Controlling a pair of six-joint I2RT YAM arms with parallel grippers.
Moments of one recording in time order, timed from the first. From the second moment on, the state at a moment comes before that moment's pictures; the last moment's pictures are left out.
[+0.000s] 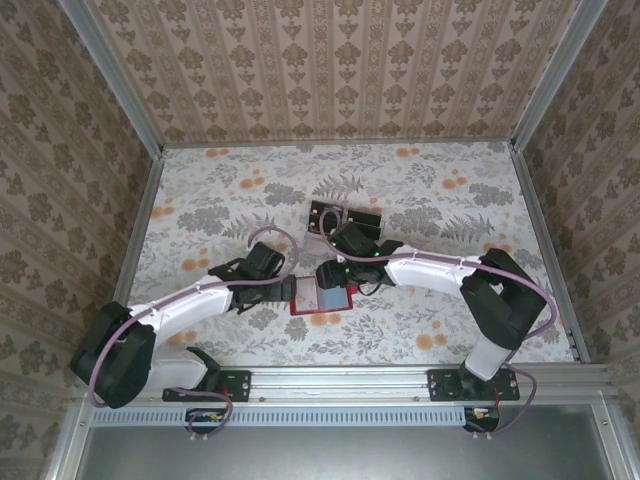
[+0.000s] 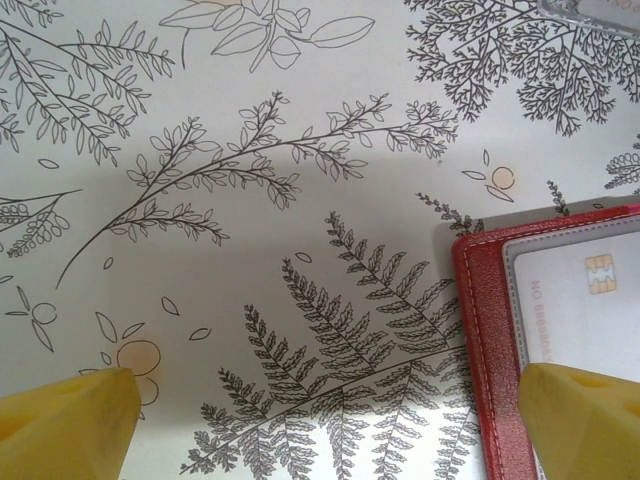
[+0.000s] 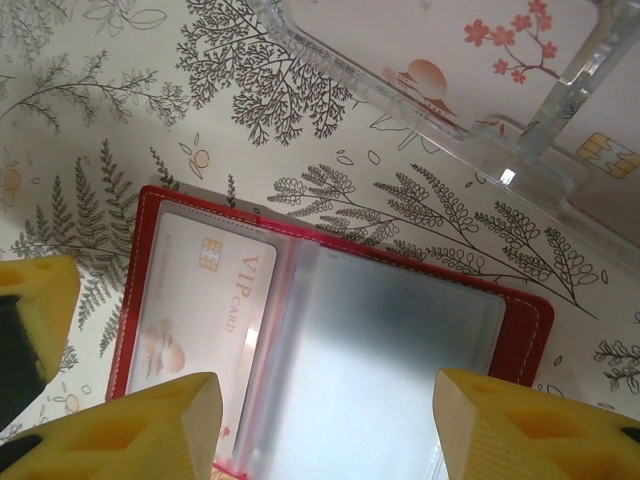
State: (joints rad) left arm -0.69 1.26 0.60 -0.46 -0.15 -0.55; right arm 0.78 1.70 1.01 -0.32 -0.10 0.57
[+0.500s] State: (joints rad) left arm -0.72 1.26 0.60 -0.46 -0.17 -0.57; right arm 0.78 1.78 1.01 -0.28 -0.14 0.59
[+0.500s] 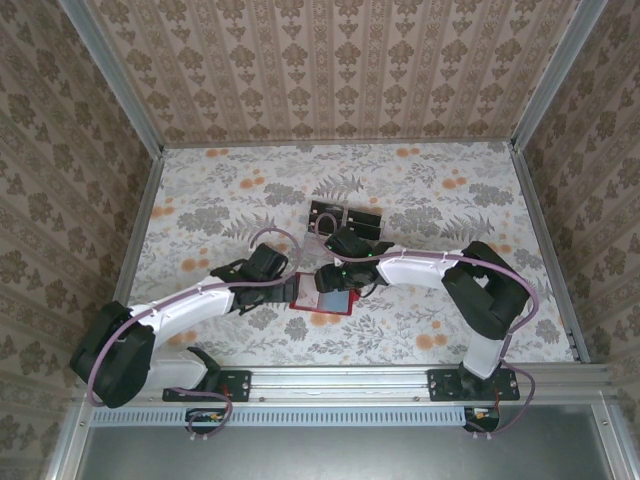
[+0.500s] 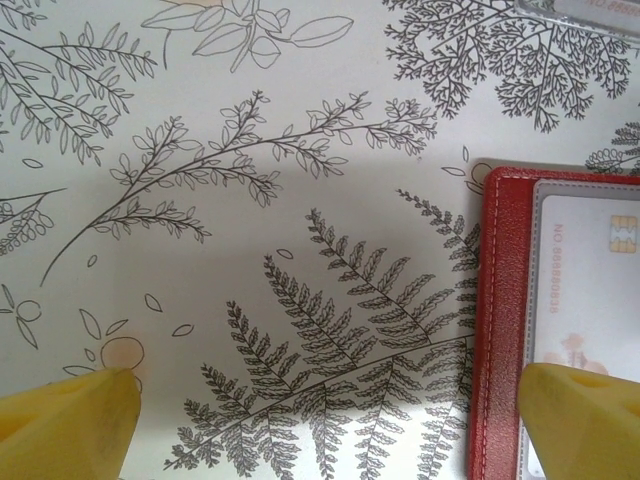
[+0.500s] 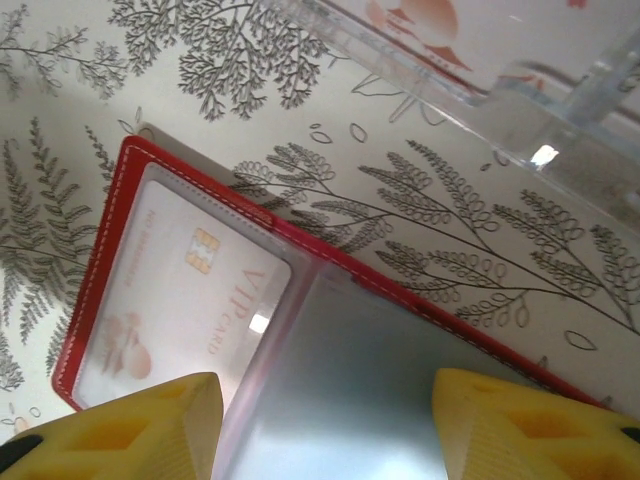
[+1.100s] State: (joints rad) left arm -0.86 1.21 0.59 -0.40 -0.20 -0.58; right arm 0.79 1.82 1.00 -0.14 -0.22 0.71
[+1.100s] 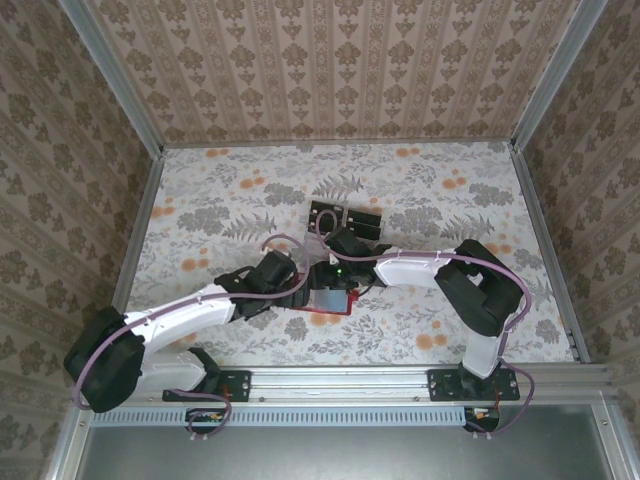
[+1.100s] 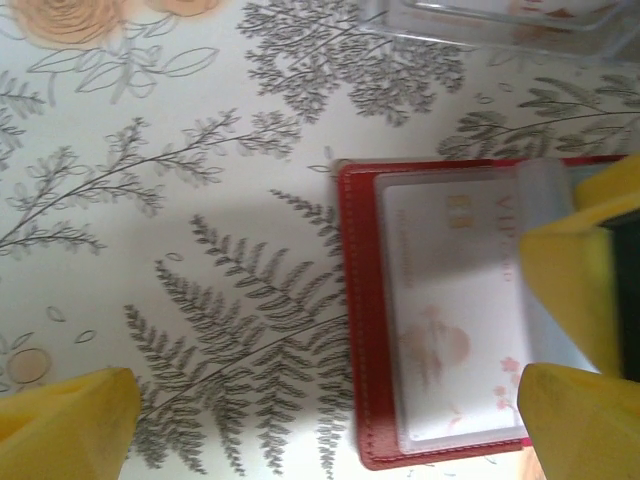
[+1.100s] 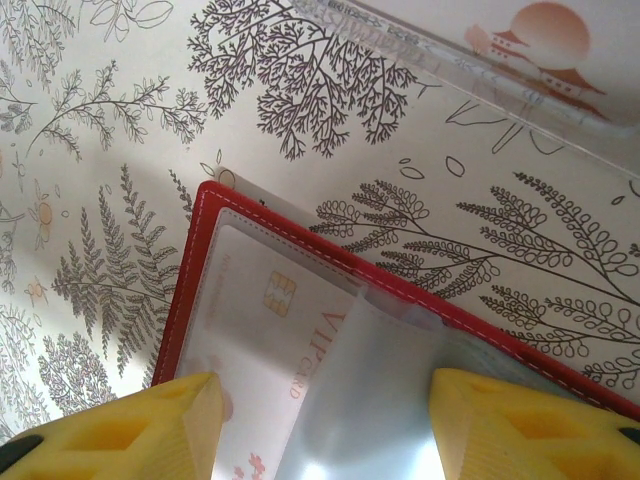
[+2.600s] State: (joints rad) left arm -1.13 1.22 0.45 -0.11 -0.38 -0.62; right arm 0.78 1.82 1.00 -0.13 -0.22 0.75
